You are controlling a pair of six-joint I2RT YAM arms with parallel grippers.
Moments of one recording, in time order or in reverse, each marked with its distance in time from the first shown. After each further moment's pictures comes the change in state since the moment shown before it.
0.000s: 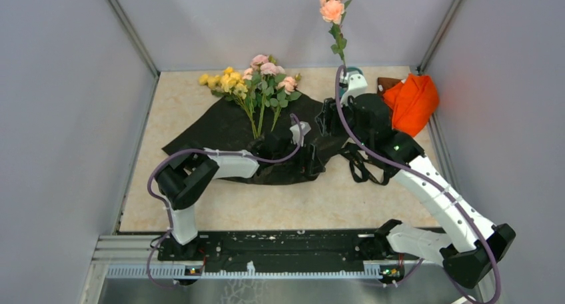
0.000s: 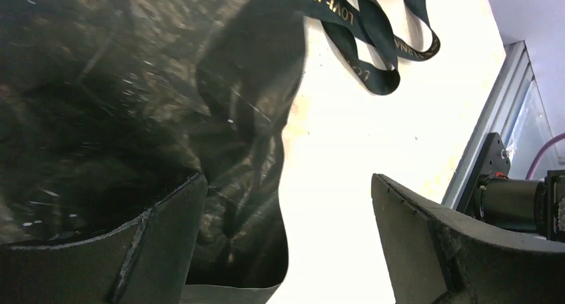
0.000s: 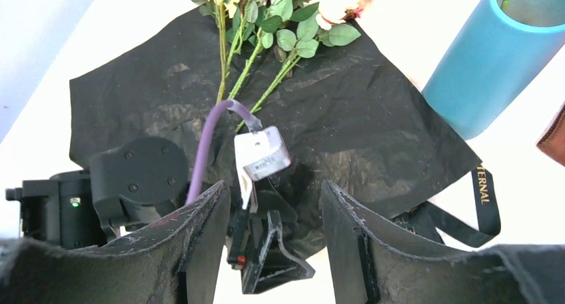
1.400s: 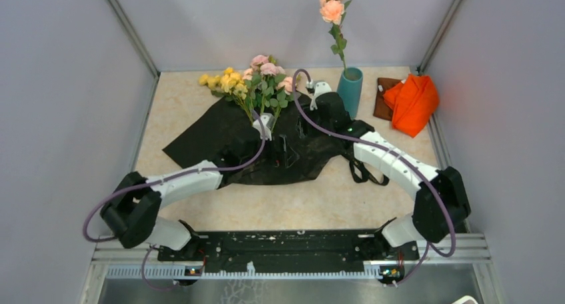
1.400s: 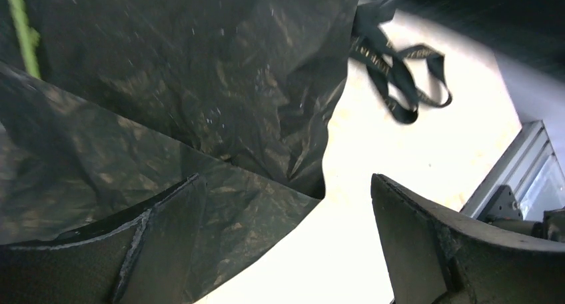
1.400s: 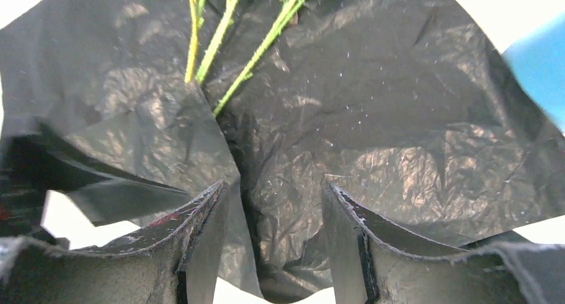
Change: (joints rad) left arm 0.064 -0.407 -0.246 -0.102 -0.221 -0.013; right arm 0.000 0.341 -0.052 0.210 -0.056 0.040
